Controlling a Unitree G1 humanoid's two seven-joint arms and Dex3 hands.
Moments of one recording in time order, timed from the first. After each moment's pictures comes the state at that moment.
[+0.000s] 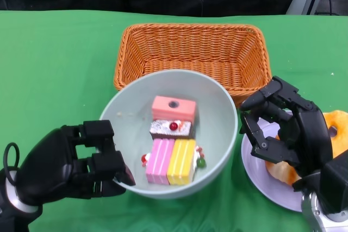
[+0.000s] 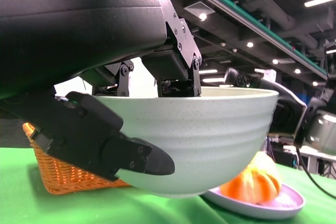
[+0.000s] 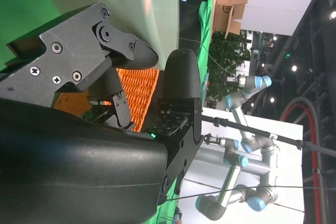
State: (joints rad) left arm -0.58 0.65 -0.81 0.78 1.23 -1.06 1.49; right arm -0.16 0.05 0.01 0.27 0.06 -0.51 0.15
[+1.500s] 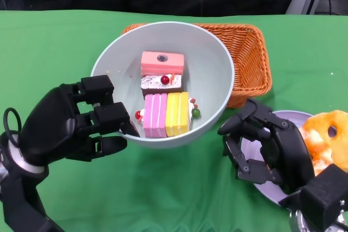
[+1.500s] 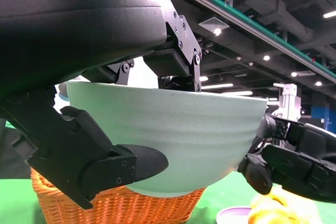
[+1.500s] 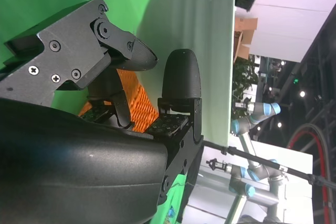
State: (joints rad) left arm -0.66 0.60 -0.61 0.83 1.14 -1.13 1.27; right arm -0.11 0.07 0.09 0.31 0.02 -0.58 0.17
